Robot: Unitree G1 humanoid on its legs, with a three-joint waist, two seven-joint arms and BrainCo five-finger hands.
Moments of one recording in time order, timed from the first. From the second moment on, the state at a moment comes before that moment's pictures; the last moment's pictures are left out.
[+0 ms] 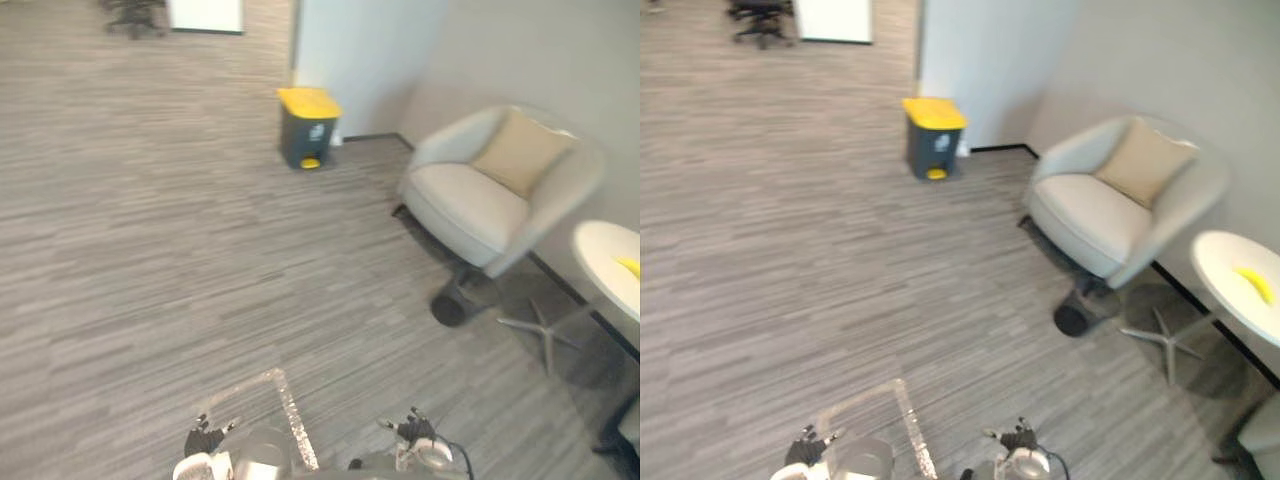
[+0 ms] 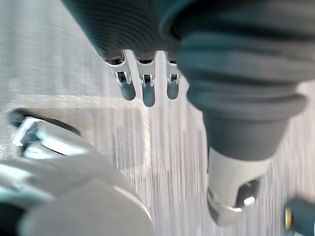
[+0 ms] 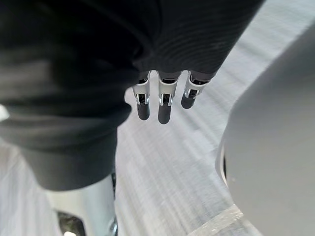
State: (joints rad) left arm 0.17 0.06 0.26 0.86 -0.09 -0.04 0.12; right arm 0.03 0.07 -0.15 0.96 -0.06 0.03 -0.18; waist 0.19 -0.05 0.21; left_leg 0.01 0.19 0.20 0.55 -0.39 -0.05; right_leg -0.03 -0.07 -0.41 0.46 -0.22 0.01
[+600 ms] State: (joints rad) left arm 0.23 0.02 0.23 0.85 -0.08 -0.03 0.11; right arm 0.00 0.07 -0.23 1.00 -0.07 0.02 -0.20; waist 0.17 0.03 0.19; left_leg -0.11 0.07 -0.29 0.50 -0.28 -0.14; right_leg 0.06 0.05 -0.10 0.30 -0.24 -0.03
